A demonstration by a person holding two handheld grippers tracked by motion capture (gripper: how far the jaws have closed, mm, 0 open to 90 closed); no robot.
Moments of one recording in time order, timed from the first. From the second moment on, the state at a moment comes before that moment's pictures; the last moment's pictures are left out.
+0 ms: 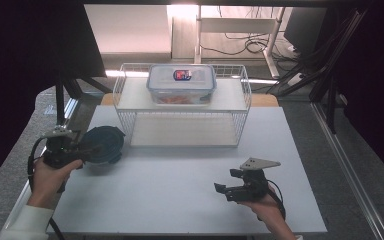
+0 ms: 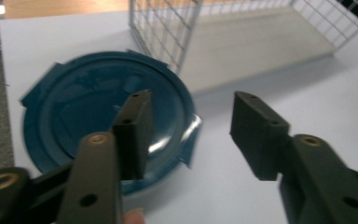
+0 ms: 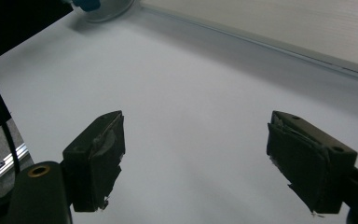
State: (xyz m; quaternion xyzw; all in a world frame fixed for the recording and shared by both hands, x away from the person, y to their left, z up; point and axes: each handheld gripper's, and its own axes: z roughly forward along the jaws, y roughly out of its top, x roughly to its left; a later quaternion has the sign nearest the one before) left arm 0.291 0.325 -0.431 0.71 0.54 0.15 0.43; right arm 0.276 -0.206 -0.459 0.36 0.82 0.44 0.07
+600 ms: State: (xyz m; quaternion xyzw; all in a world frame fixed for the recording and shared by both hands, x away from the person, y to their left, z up) left arm 0.380 0.358 -0.443 0.71 0.59 0.18 0.34; right arm 0.281 -0.203 -0.473 0.37 0.83 0.41 0.05
